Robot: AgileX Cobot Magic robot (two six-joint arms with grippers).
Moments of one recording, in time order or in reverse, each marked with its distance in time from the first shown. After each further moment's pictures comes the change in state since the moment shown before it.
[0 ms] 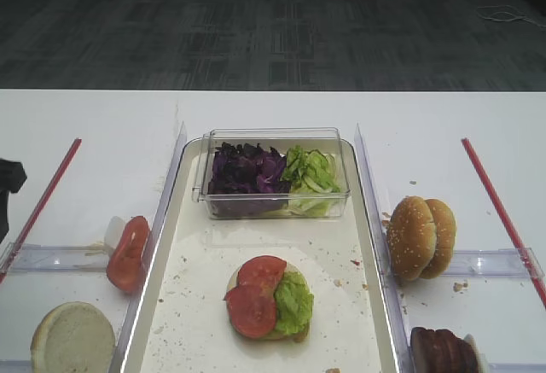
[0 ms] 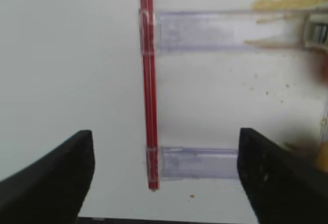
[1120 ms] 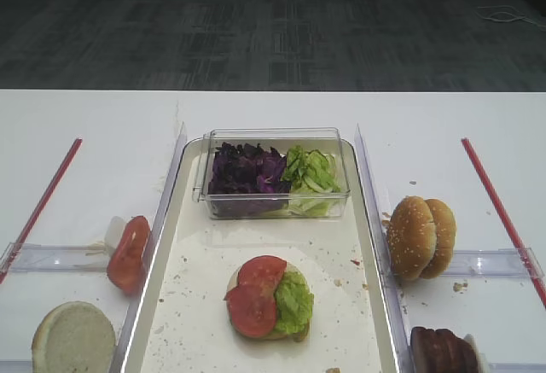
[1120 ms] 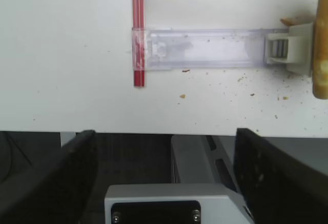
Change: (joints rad) left arm 0.000 -0.711 0.474 -0.039 0.042 -0.007; right arm 0.000 0.000 0.000 0.000 0.000 0.004
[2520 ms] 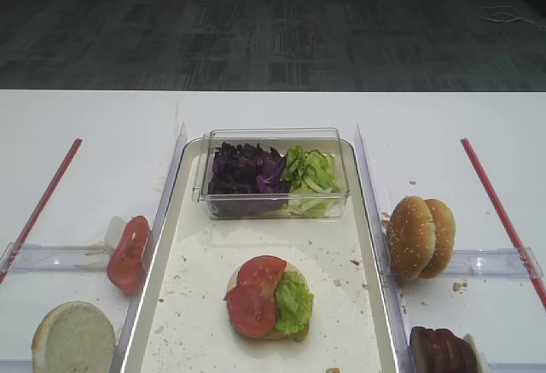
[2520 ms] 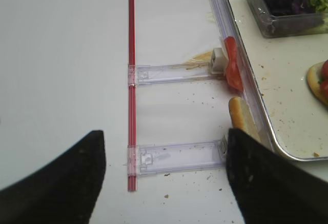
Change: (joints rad) left arm 0.000 -0.797 0.029 -0.050 0.013 0.056; right arm 0.000 0.000 0.000 -0.002 0.000 0.000
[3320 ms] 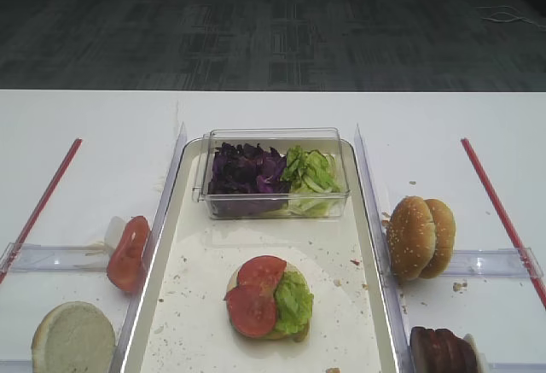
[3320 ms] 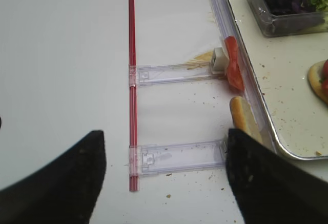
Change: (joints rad) left arm 0.000 -0.002 0.000 0.000 0.002 0.010; right arm 0.000 0.000 0.000 0.000 0.000 -0.002
